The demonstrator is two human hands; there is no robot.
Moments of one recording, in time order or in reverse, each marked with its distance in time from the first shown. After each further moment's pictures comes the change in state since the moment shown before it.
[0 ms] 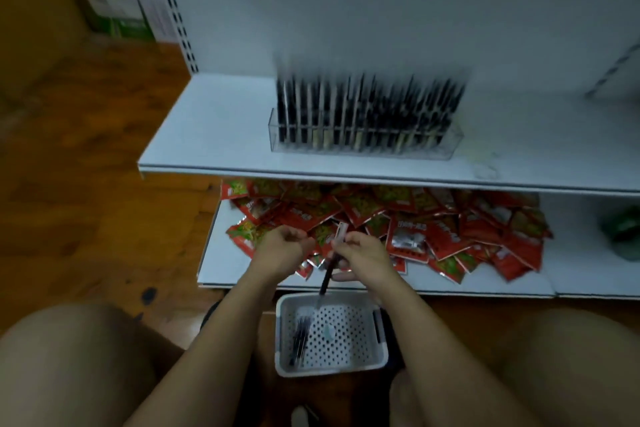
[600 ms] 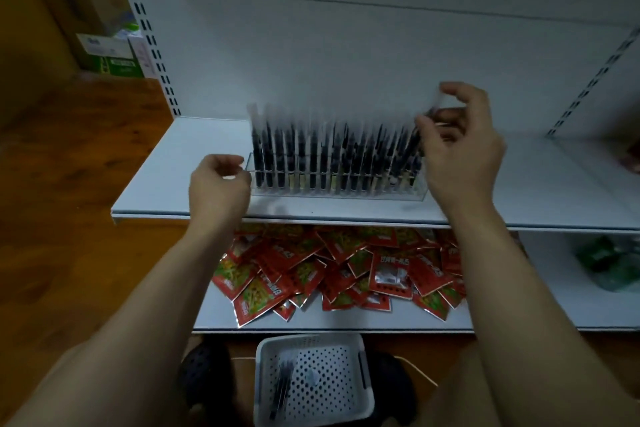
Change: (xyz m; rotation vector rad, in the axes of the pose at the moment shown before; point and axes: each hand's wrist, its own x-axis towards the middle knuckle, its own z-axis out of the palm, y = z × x) left_hand 0.012 0.122 -0.048 -0.164 0.521 0.381; right_hand -0.032 -0.182 -0.117 -0.213 0.793 -0.953
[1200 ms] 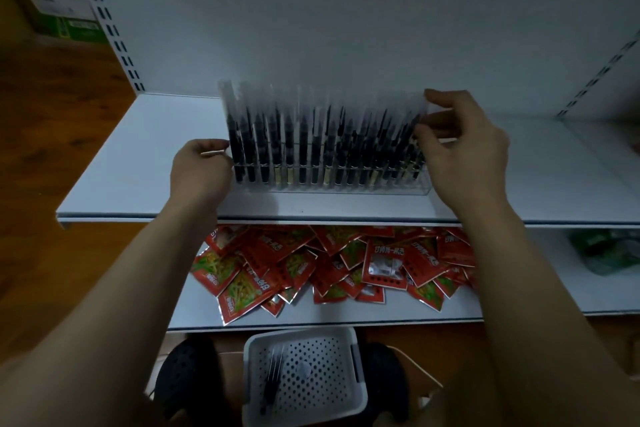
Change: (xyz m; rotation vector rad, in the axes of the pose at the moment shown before) left_hand 0.057 -0.025 0.033 -0.029 -0.075 -0.156; right_hand 0.013 0.043 0.014 -0.187 -0.215 0.031
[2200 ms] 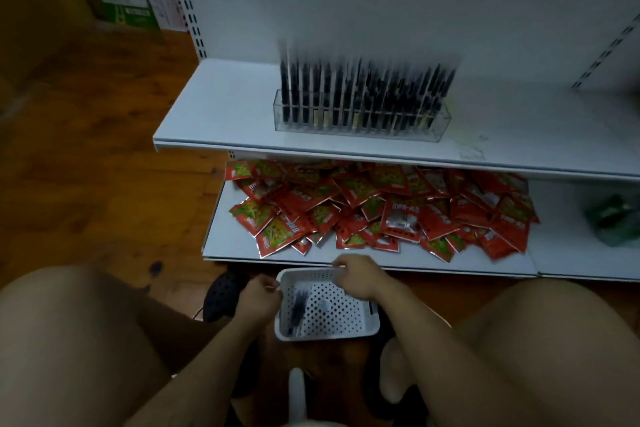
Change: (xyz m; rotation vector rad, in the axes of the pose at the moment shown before) left_hand -0.166 -0.218 -0.062 0.557 -0.397 -0.314; right_hand -0.236 0.034 0.091 -0.229 -1.188 0.423
